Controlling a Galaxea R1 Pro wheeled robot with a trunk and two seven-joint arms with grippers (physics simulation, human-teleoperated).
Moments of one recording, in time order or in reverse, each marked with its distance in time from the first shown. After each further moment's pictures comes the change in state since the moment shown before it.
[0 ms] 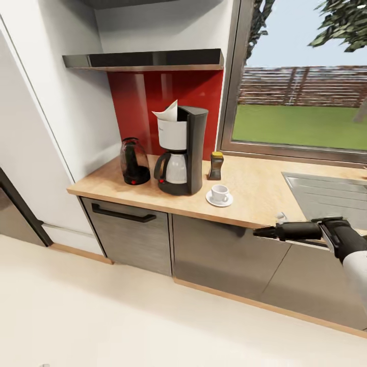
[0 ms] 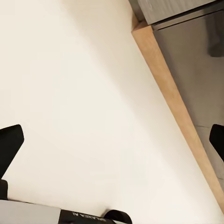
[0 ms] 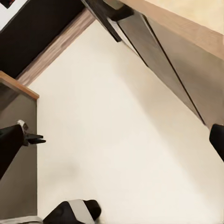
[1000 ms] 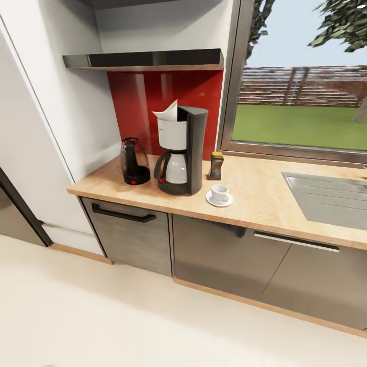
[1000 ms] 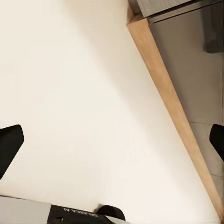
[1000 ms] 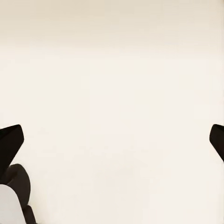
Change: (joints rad) left arm 0.000 -0.026 0.000 0.003 -0.001 0.007 -0.001; right arm 0.712 -0.132 -0.082 0.520 -0.327 -0.614 -1.131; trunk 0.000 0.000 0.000
